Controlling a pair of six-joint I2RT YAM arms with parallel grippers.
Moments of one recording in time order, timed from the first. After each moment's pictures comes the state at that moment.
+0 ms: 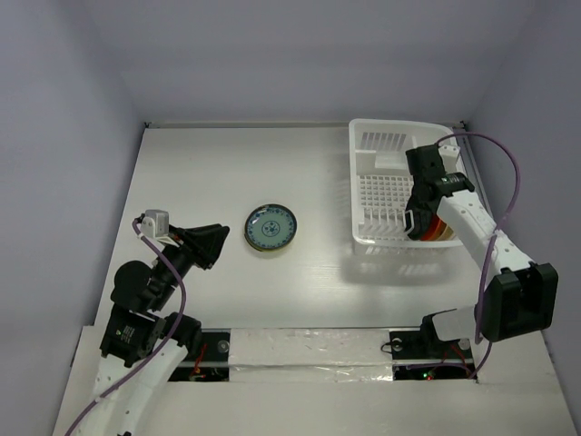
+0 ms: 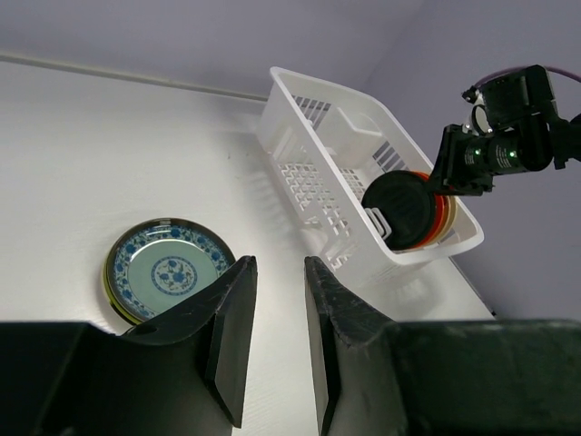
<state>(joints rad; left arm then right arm) -0.37 0.23 0.62 -0.32 0.16 -0.52 0.21 1.37 1.19 -0.80 0.64 0.42</state>
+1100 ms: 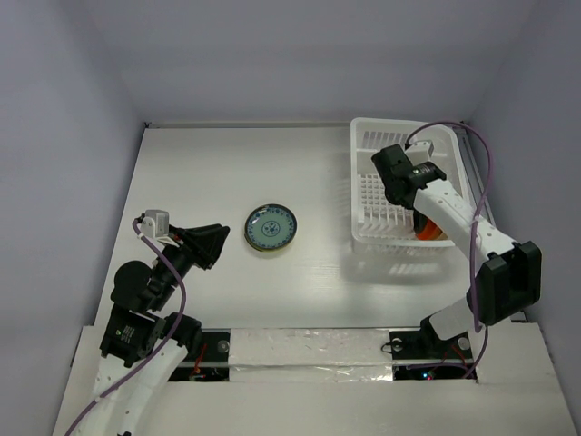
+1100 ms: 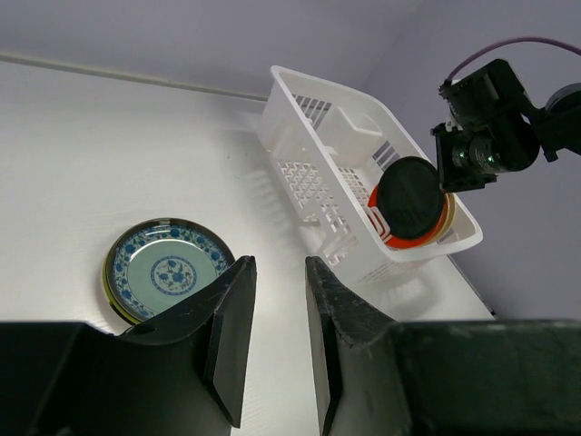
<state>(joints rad) -0.37 0.23 0.62 -0.32 0.16 -0.52 0.40 1.50 1.31 -1.01 0.91 0.41</state>
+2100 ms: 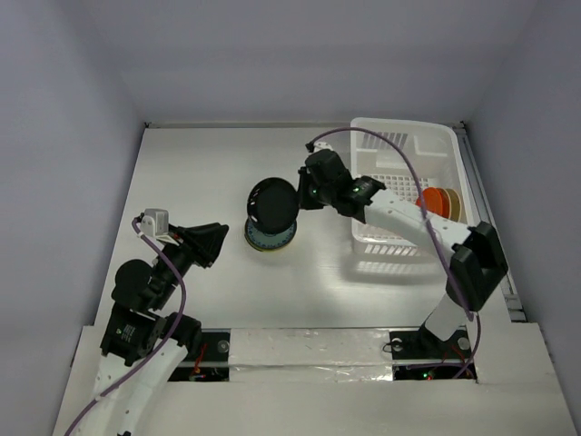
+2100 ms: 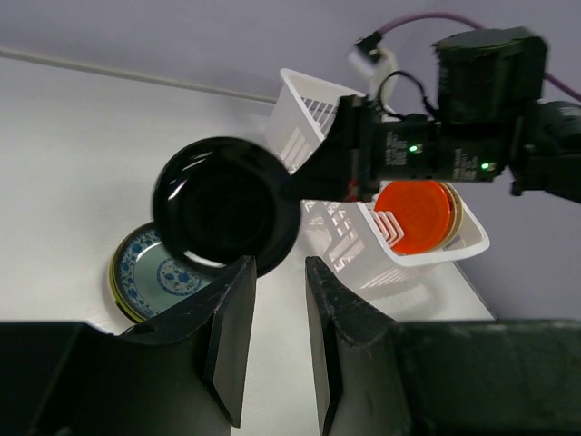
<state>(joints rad) -0.37 0.24 0.62 -0.32 0.13 -0.53 0.77 1.62 1.40 -0.42 0.16 0.57</state>
